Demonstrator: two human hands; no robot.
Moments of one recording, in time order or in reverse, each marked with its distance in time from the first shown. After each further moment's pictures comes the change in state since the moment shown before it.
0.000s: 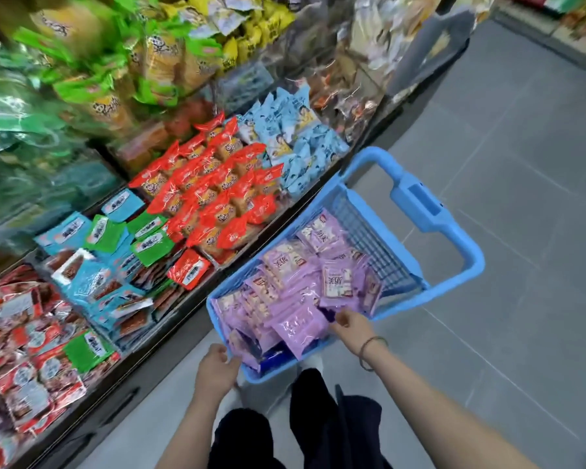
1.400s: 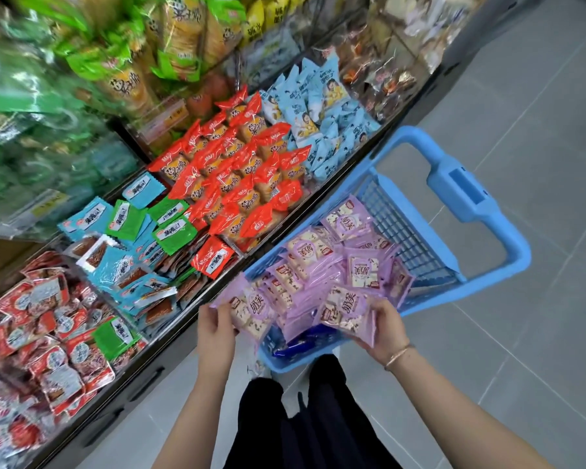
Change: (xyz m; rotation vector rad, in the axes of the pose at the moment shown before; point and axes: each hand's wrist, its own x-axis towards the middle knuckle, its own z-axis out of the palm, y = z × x) left_hand 0.001 0.027 -0.040 -0.682 0.285 0.156; right_hand -0.013 -0.024 0.013 1.530 -0.270 0.221
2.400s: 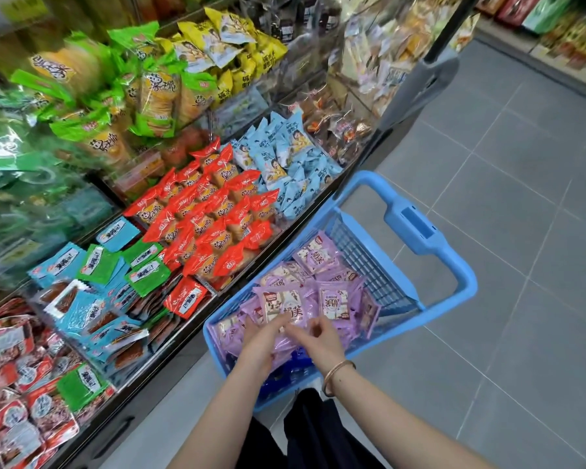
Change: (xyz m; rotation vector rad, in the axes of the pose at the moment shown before) left_hand -0.024 0.053 0.102 -0.223 -0.374 -0.448; right_hand -0.017 0.004 0.064 -0.797 0.198 -0.304
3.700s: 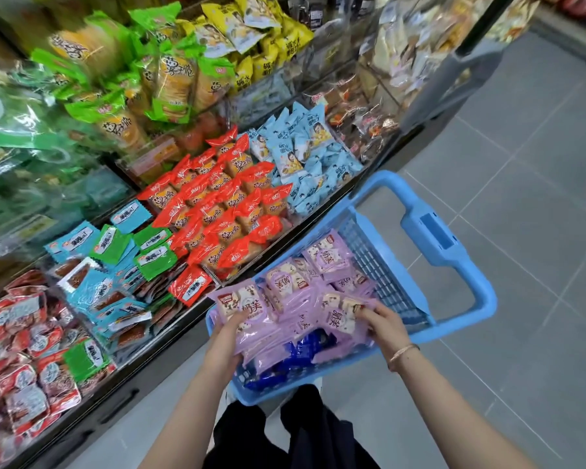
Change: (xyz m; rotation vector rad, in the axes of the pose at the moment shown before) left_hand 0.005 0.004 -0.043 -0.119 0.071 0.087; right_hand 0.067 0.000 -0.112 0.090 -0.026 0.013
